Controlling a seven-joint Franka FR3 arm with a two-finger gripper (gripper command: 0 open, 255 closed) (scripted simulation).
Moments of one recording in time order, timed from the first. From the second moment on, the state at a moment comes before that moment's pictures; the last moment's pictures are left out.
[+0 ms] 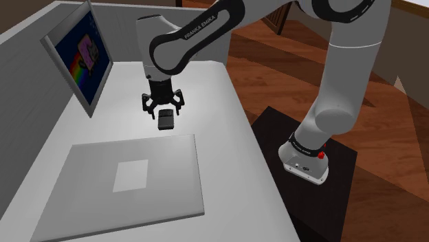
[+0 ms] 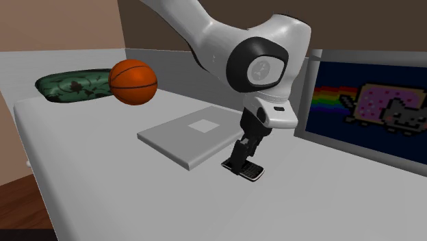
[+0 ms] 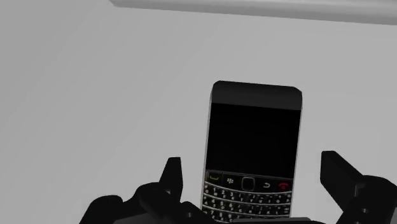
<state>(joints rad) 0.09 0.34 0.44 -1.94 0.06 2.16 1.06</state>
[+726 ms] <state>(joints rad) 0.10 0.36 0.43 -1.95 0.05 2.19 1.06</state>
